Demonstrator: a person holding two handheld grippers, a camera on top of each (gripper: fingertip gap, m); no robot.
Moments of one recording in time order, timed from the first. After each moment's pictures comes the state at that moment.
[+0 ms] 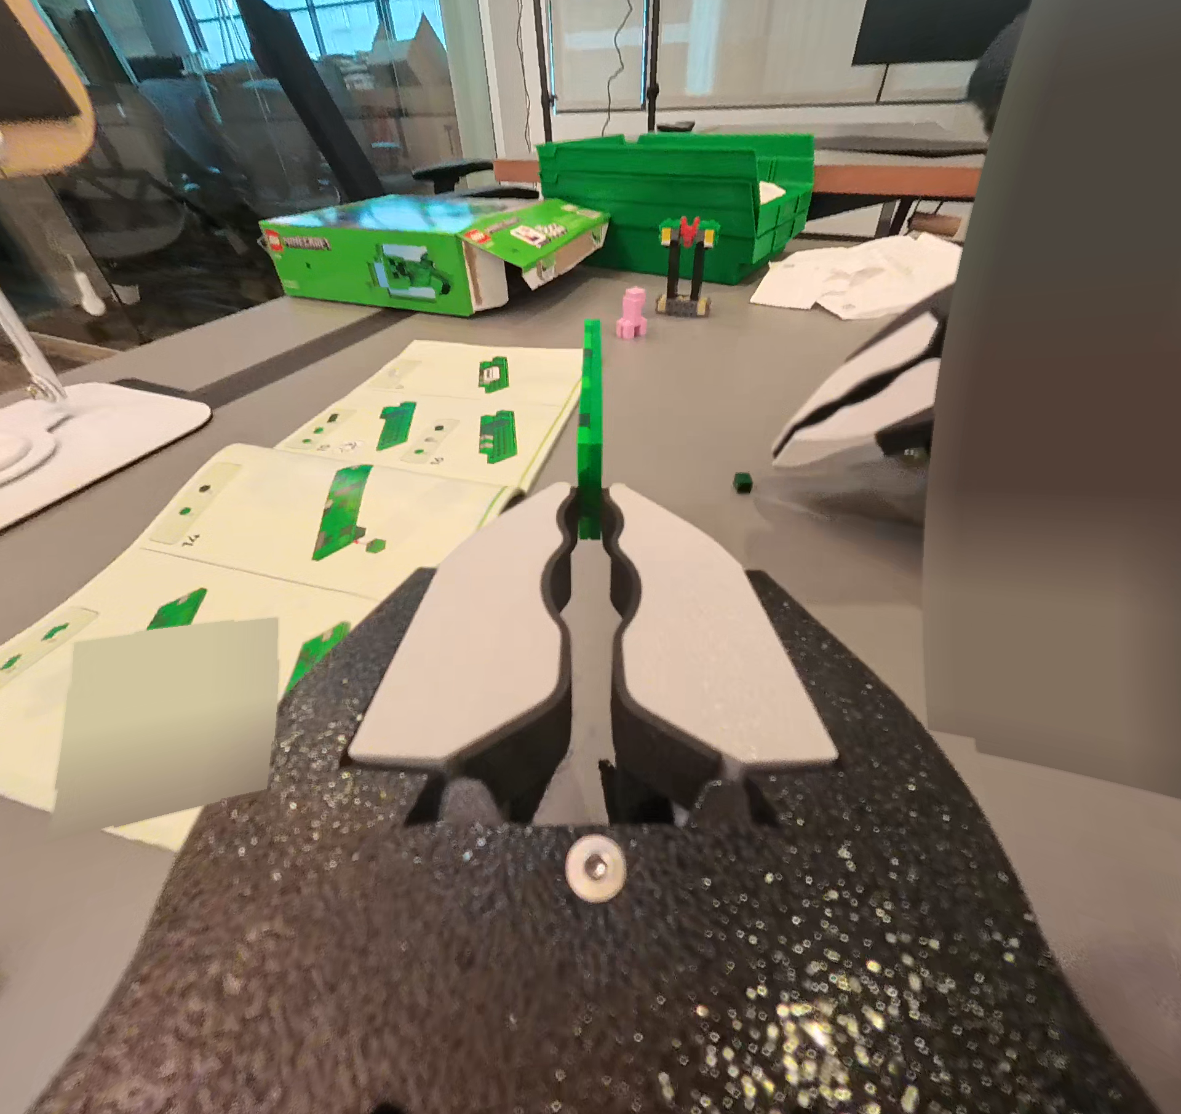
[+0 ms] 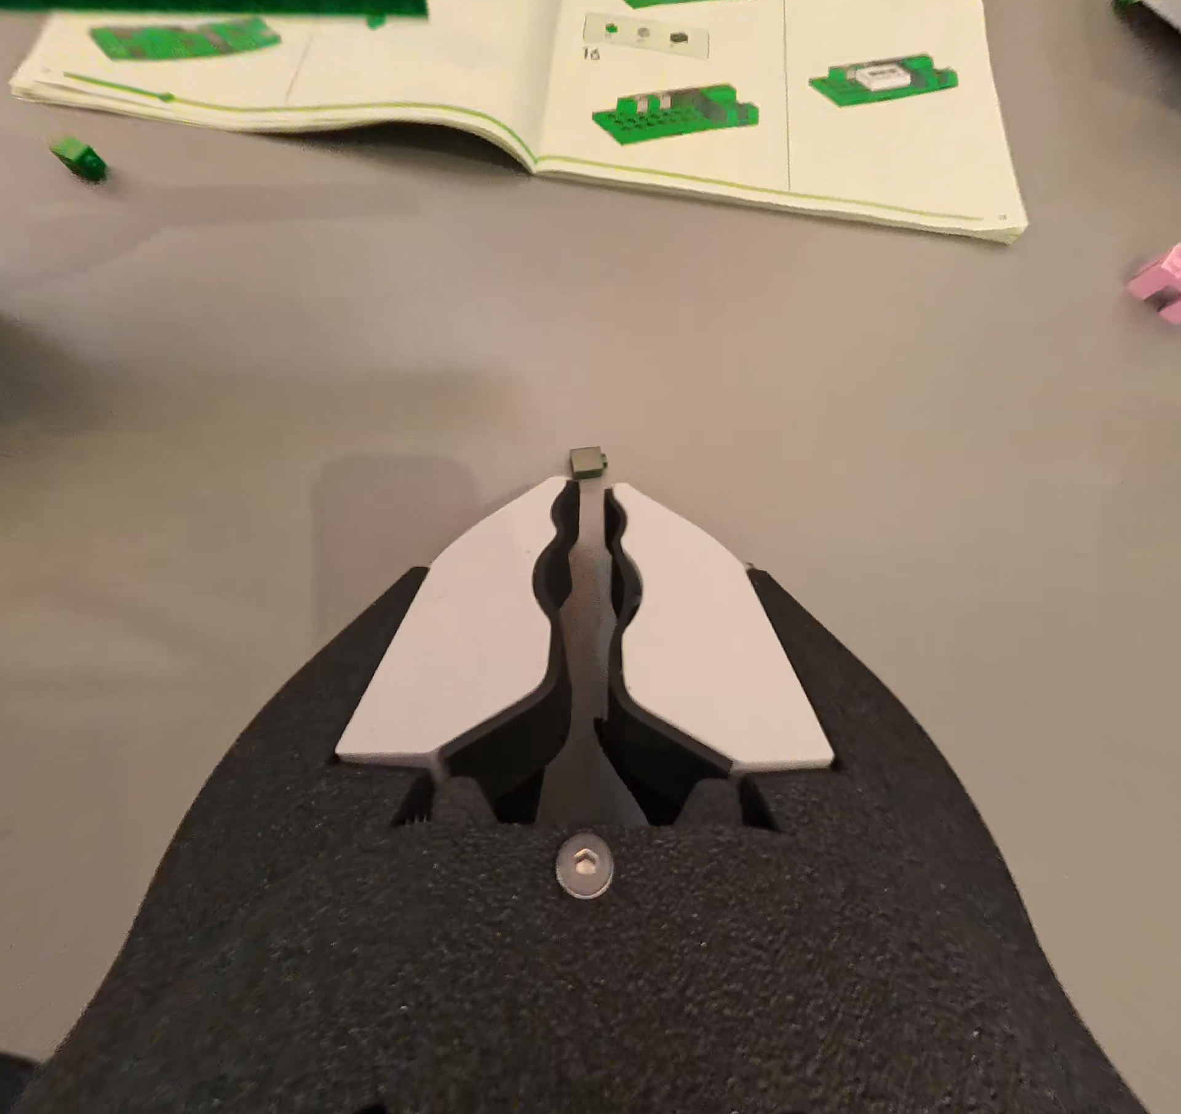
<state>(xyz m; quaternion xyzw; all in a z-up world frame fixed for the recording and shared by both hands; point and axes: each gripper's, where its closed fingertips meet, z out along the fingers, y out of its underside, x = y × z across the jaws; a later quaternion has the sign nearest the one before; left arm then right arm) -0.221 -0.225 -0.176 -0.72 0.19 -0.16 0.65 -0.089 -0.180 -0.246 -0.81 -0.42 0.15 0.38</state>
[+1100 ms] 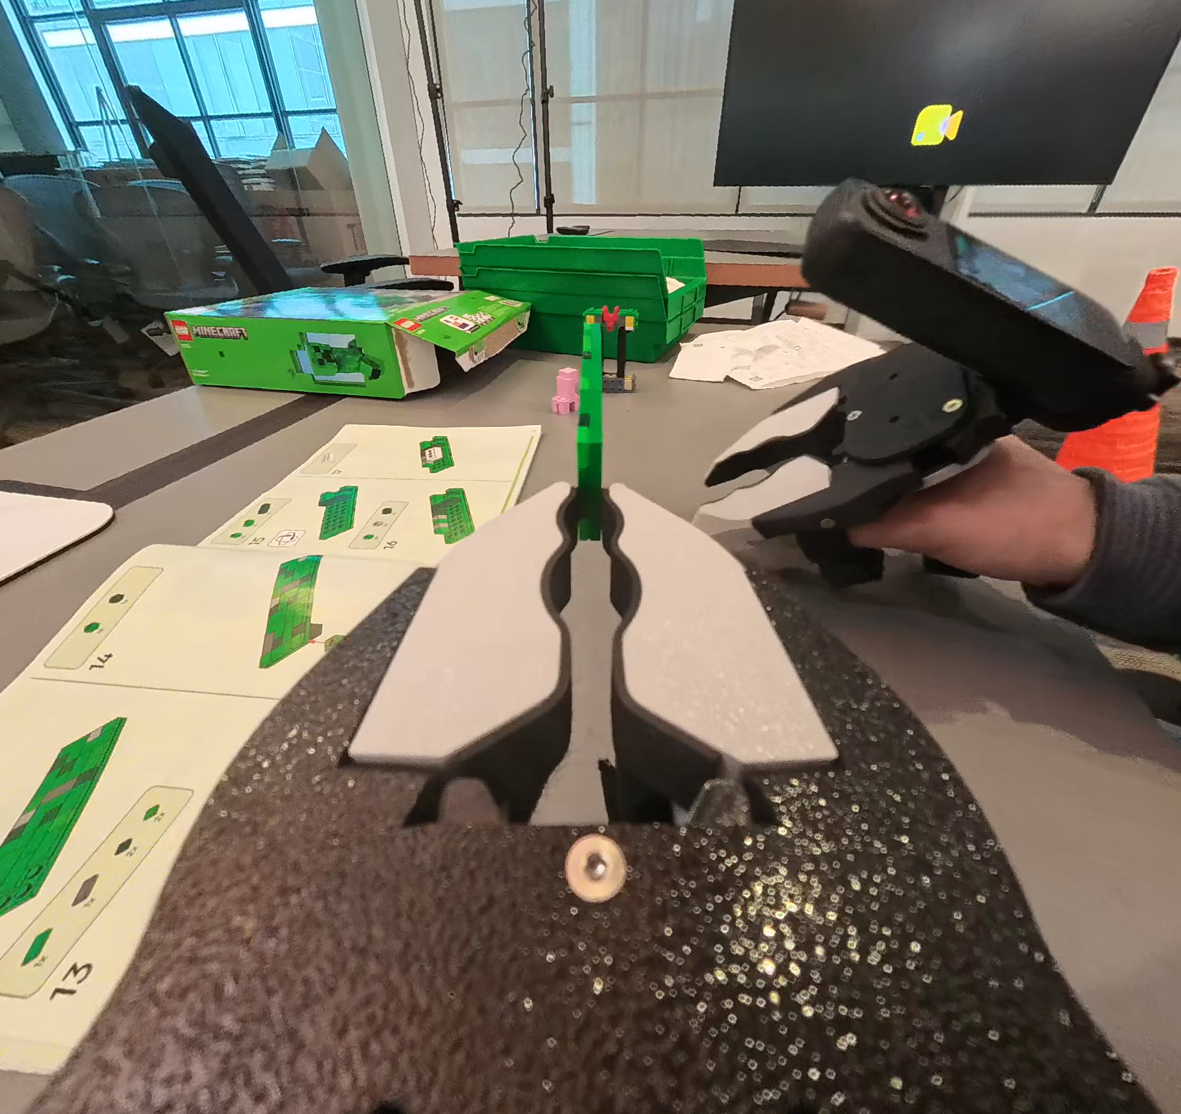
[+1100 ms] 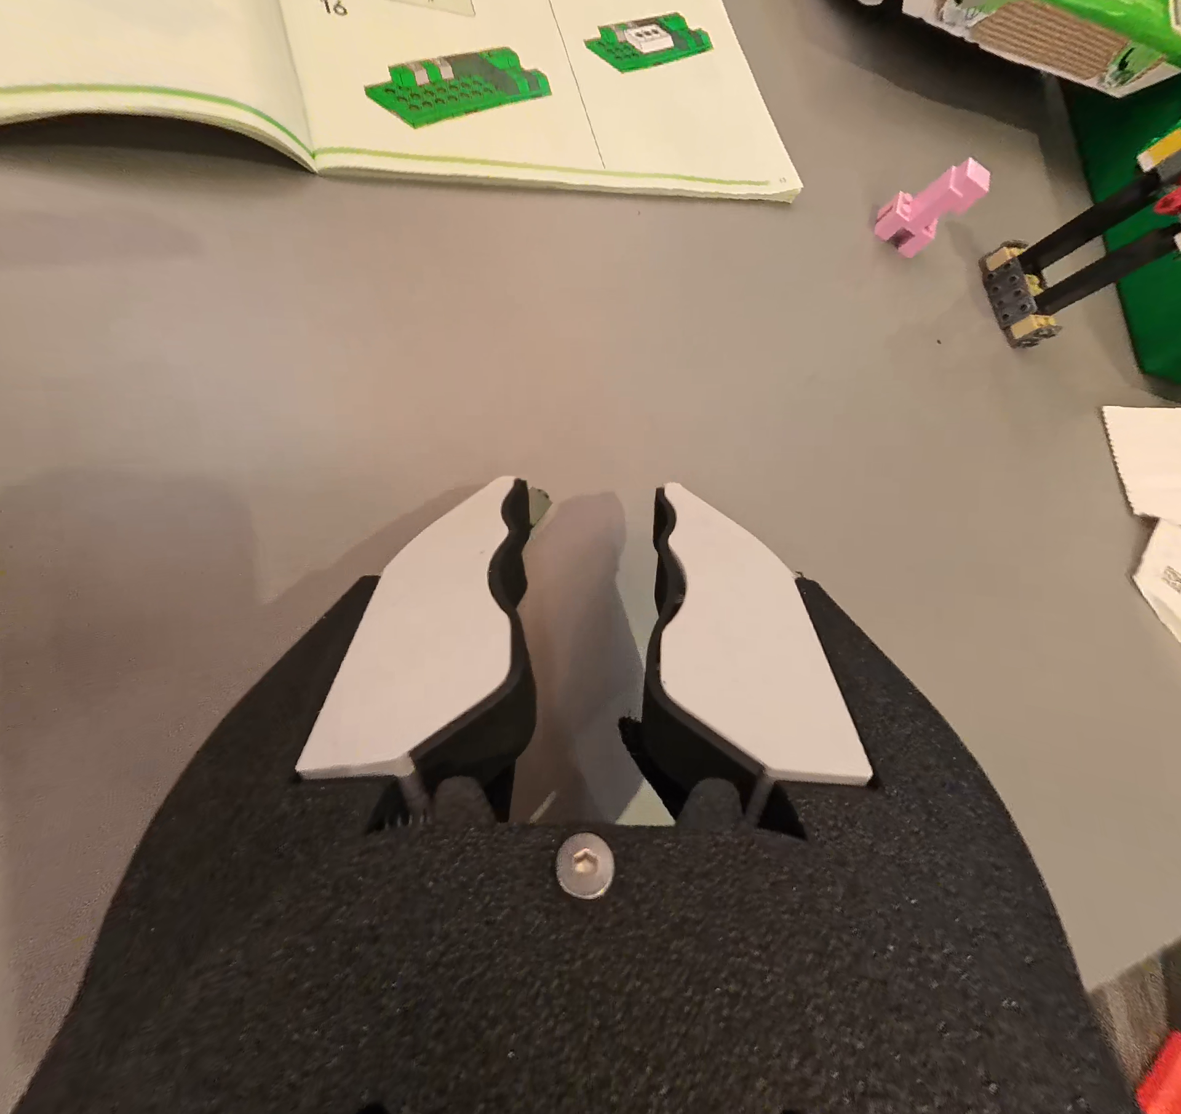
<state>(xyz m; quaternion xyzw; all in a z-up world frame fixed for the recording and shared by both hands) -0.214 -0.217 -0.160 -0.66 0.23 -0.23 0.67 -0.082 -0.154 -0.249 -0.85 -0.31 -0.04 0.43</state>
